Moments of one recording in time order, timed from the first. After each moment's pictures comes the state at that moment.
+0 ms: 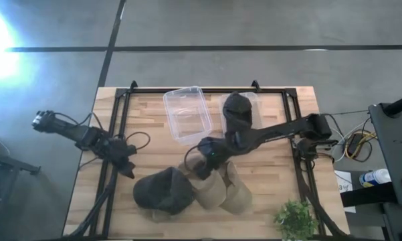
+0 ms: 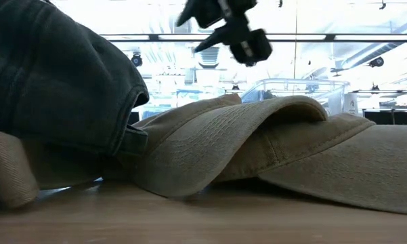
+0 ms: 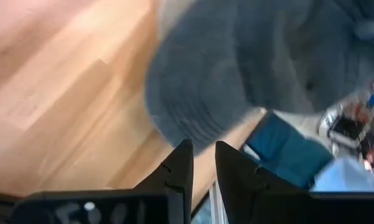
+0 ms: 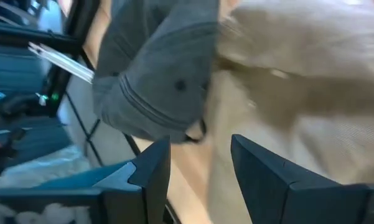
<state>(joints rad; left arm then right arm) -0.36 0.51 0.40 -0.83 0.34 -1.41 0.15 1.84 1.53 -0.53 -0.22 1.10</state>
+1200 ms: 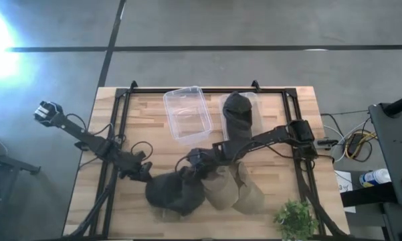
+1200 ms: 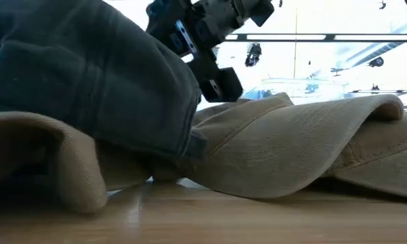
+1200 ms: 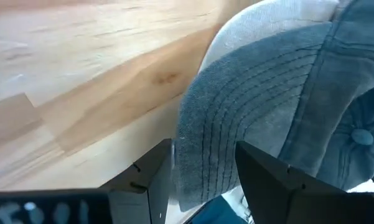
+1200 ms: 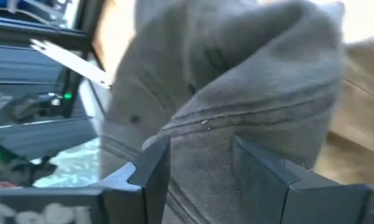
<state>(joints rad) -0.50 0.70 0.19 -0.18 0.06 -1.94 0.17 2.04 1.52 -0.26 -0.29 1.15</state>
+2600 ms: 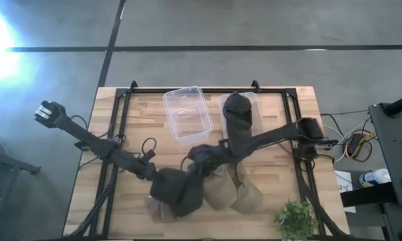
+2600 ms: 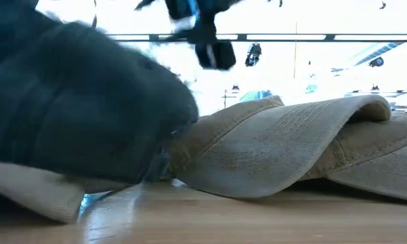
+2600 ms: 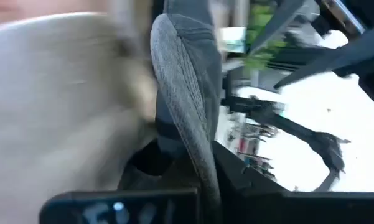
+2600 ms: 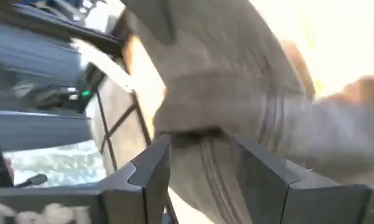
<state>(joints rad) -0.50 0.88 0.29 0.31 -0.10 -1.63 0.19 1.92 1.52 -0.26 -0.22 0.99</state>
